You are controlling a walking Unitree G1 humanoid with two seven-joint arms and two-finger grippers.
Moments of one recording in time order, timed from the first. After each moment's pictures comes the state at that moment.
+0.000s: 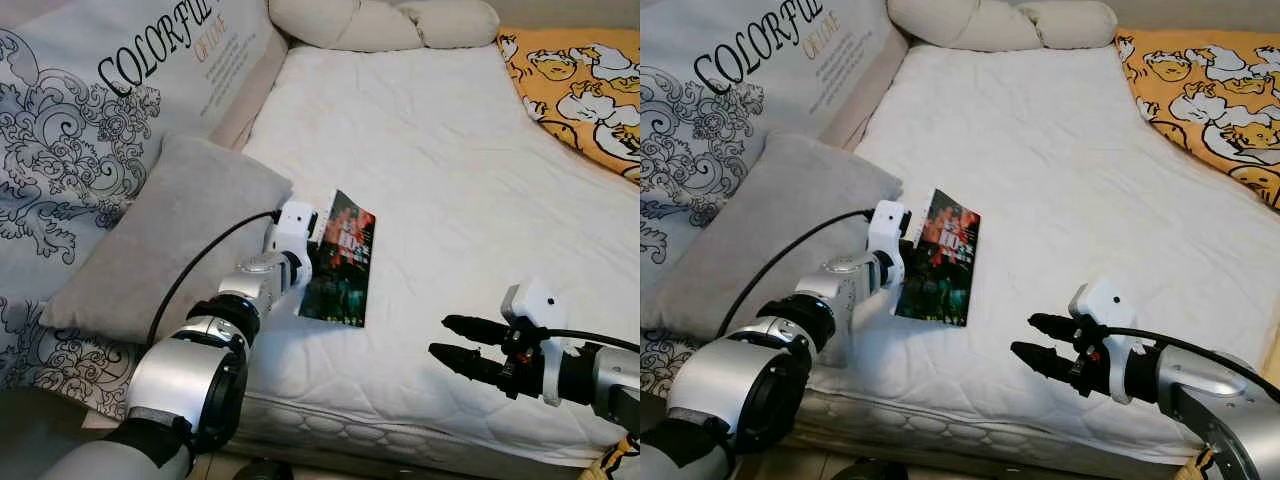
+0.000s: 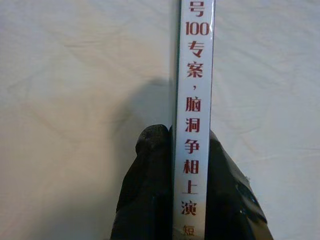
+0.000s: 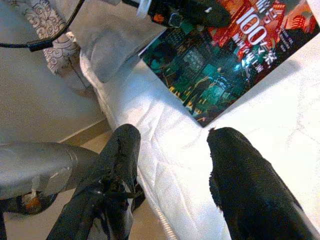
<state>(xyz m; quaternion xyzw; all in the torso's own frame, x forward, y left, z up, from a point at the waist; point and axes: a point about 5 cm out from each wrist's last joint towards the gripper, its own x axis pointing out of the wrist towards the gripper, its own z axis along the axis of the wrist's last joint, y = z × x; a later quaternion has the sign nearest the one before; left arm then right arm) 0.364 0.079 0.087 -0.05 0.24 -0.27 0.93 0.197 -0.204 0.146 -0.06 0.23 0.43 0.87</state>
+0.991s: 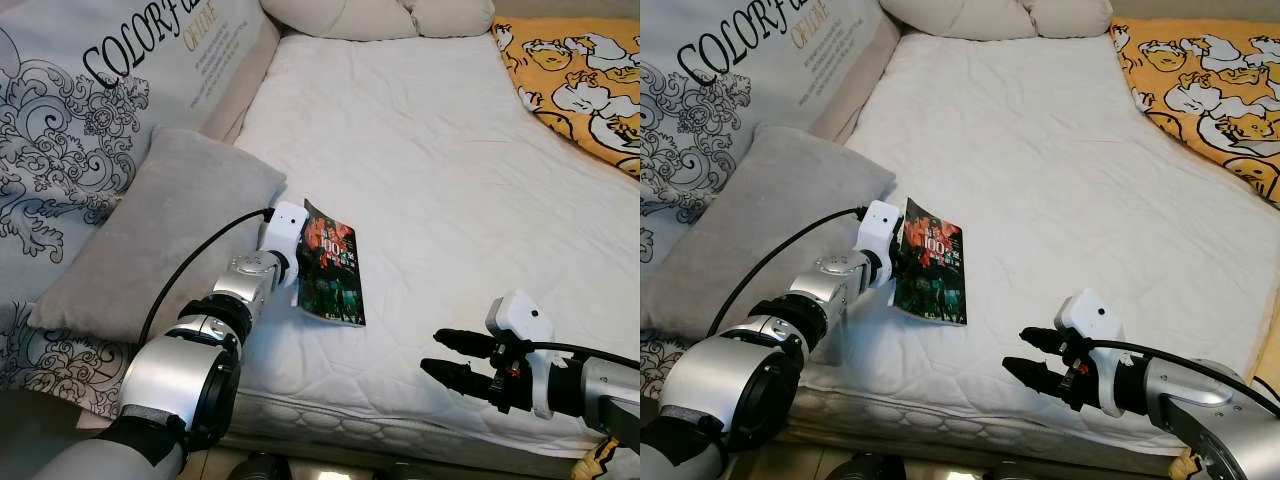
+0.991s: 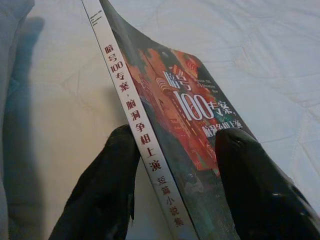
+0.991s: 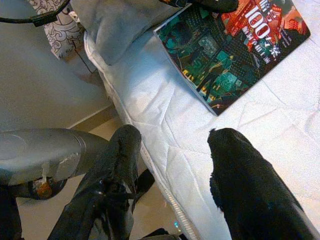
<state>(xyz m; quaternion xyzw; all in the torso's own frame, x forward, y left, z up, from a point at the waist) 0.367 0.096 0.083 0.05 0.24 -0.22 0.94 0.190 -0.196 0.141 -0.07 0.26 0.44 0.86</state>
